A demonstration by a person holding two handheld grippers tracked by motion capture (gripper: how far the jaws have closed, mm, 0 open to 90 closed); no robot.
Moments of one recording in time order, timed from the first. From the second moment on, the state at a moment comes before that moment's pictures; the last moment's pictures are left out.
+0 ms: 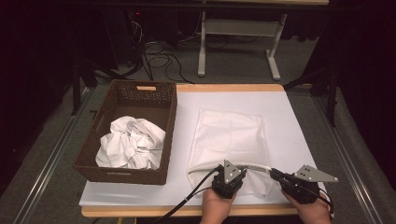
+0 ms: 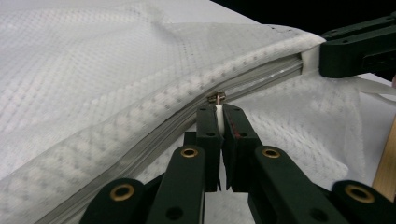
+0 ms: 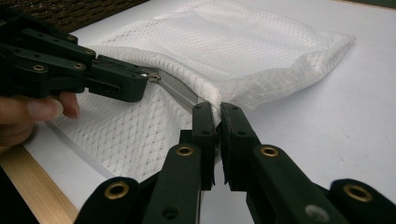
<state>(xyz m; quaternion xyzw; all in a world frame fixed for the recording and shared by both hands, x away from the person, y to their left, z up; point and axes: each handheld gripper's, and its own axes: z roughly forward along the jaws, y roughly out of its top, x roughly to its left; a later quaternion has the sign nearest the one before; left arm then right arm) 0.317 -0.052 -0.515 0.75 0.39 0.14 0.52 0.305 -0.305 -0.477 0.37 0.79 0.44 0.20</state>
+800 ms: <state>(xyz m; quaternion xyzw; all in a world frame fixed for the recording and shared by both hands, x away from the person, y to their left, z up) 0.311 -0.014 -0.515 0.75 0.41 0.17 0.49 0.306 -0.306 -0.478 0.38 0.79 0.44 0.20</state>
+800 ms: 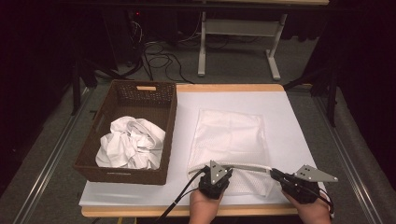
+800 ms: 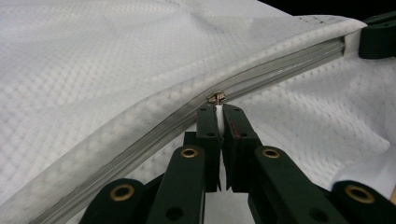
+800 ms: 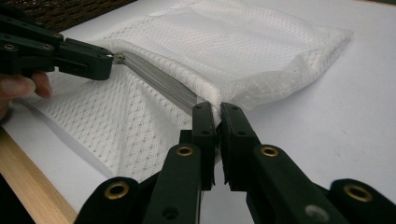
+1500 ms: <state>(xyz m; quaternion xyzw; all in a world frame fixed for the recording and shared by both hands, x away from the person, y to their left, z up) 0.307 0.031 -0.513 0.74 0.45 0.19 0.47 0.311 -0.314 -0.481 0.40 0.79 0.43 0.20</state>
